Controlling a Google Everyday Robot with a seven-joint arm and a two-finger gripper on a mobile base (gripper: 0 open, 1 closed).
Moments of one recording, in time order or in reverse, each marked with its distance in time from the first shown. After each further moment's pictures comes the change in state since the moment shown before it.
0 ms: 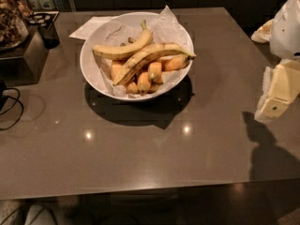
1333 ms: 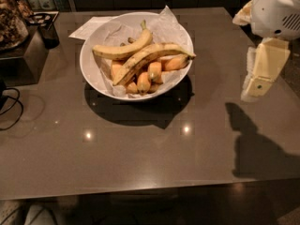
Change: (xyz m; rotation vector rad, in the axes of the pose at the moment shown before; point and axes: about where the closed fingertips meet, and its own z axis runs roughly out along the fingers) arm -0.038 -0.026 -0.004 0.004 -0.020 -0.107
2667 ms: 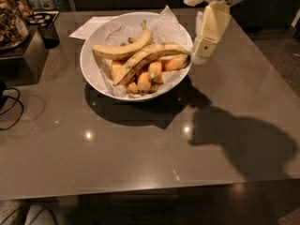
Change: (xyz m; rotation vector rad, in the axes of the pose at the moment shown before) arm -0.092 -0.058 0.009 -0.066 -0.165 -0.087
